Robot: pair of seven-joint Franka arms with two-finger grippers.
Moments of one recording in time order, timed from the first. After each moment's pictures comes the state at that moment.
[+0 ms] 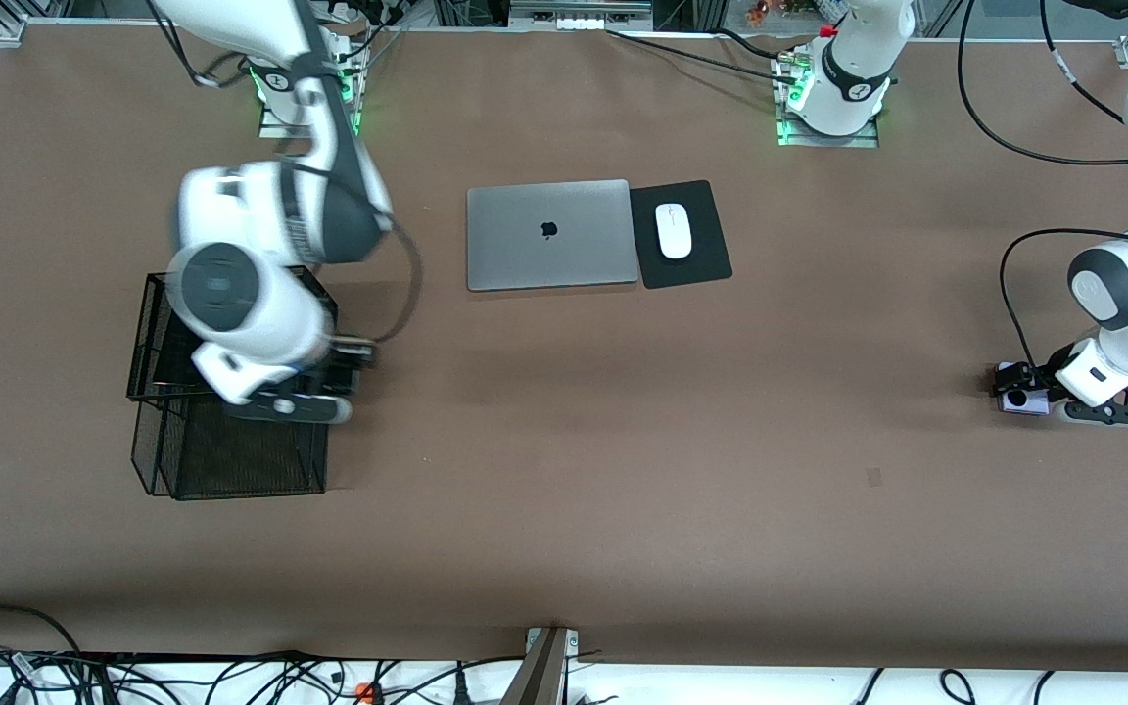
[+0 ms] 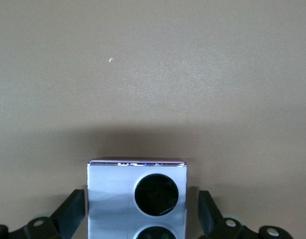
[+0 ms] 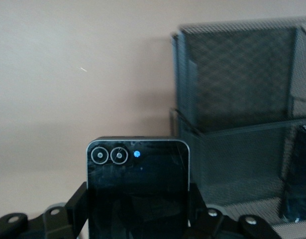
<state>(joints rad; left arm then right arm) 0.48 0.63 -0.06 -1.88 0.01 2.55 0.48 0.84 0.53 -0.67 -1.49 0.25 1.75 0.21</state>
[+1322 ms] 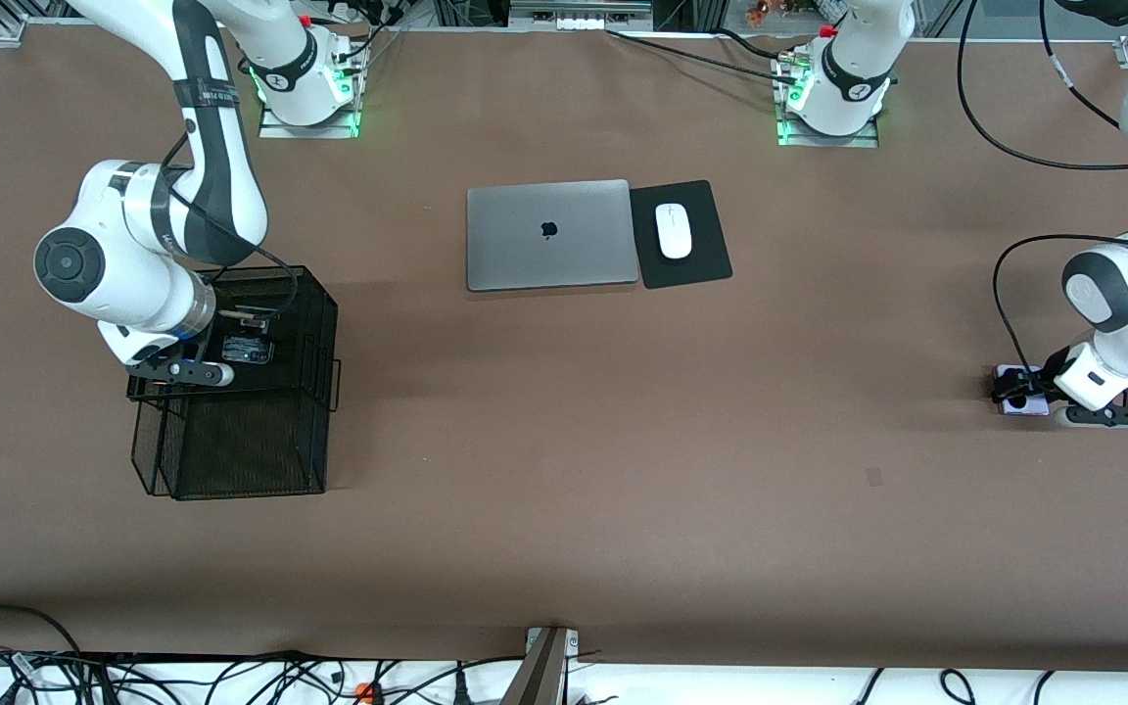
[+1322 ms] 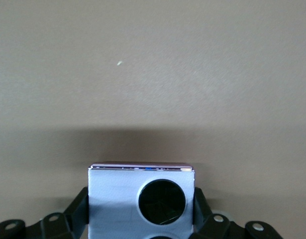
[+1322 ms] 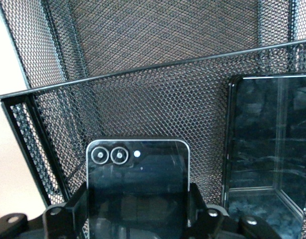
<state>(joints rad) 0.48 0.65 -0.07 -1.88 0.01 2.59 0.38 0.86 0.38 -0.81 -1.98 0.31 2.08 0.00</state>
